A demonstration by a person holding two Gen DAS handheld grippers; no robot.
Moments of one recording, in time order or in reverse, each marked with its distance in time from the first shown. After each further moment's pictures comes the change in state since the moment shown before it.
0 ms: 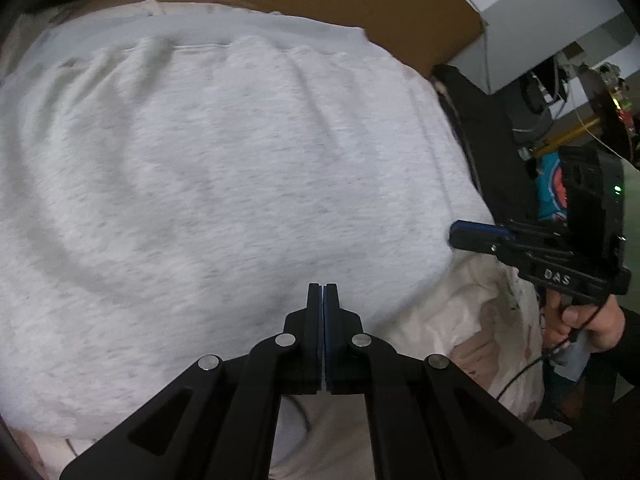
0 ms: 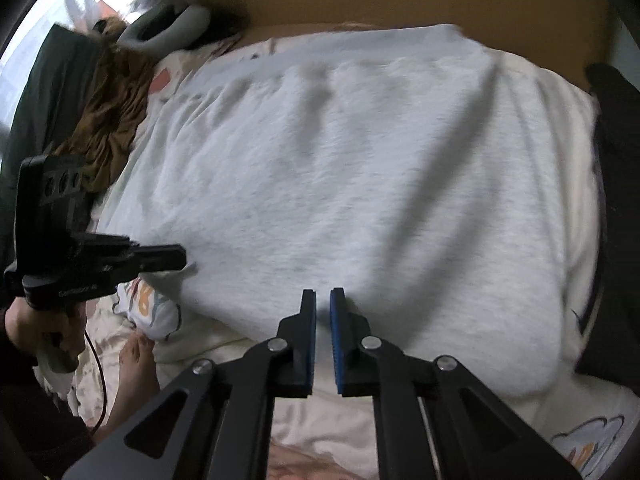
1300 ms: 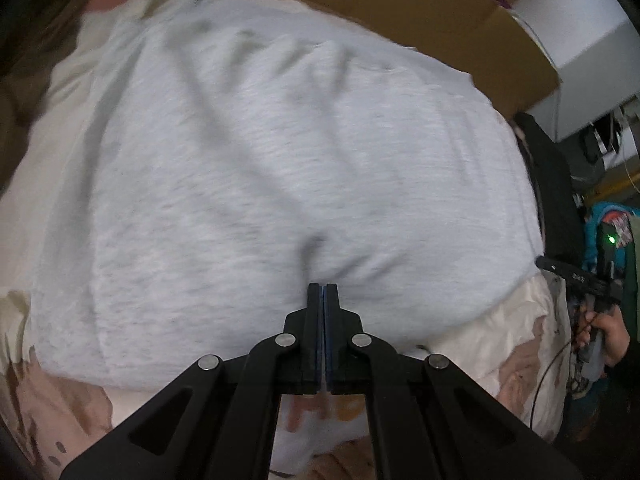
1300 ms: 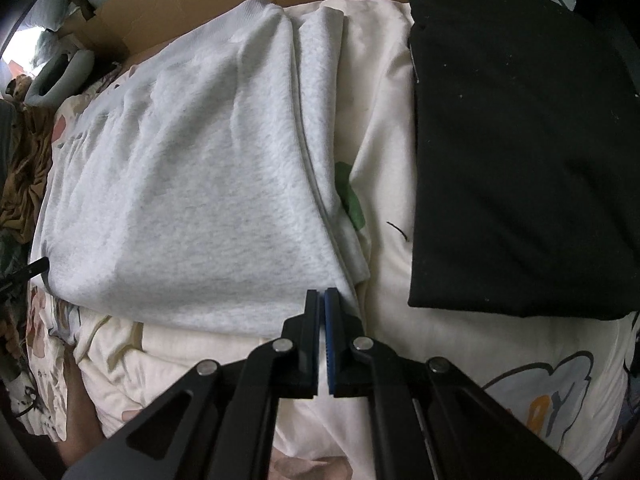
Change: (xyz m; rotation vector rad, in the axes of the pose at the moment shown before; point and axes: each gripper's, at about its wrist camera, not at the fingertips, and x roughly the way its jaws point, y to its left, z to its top) left arm -0.058 0.106 -0.031 -0.212 -0.073 0.202; right arm -0.013 -0.111 -0.024 0.217 0.030 -0.200
